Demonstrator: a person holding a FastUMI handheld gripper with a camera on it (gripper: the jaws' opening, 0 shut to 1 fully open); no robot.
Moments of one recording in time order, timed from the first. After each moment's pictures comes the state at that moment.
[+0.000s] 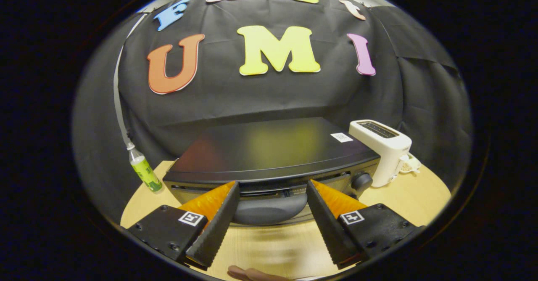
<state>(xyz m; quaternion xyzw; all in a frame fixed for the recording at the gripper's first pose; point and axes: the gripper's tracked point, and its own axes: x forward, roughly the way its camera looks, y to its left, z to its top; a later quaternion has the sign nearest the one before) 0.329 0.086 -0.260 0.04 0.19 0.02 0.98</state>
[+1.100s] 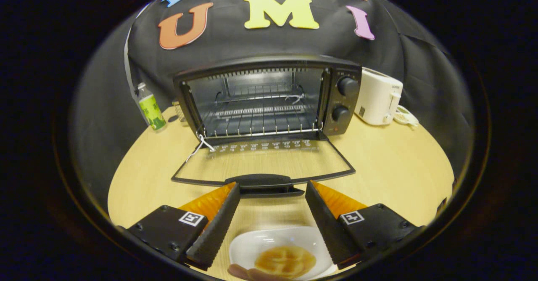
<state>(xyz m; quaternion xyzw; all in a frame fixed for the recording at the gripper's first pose) 0.208 0.067 -0.387 0.00 0.33 0.03 0.94</state>
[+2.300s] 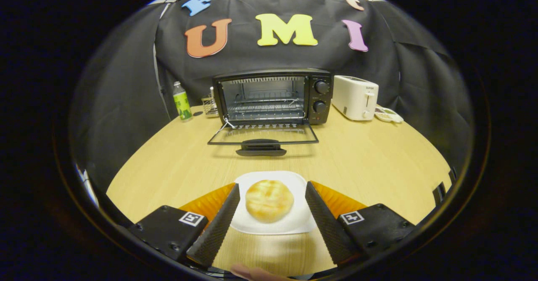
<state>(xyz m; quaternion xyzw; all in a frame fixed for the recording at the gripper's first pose) 0.062 0.032 -0.375 -0.01 0.26 0.07 0.96</state>
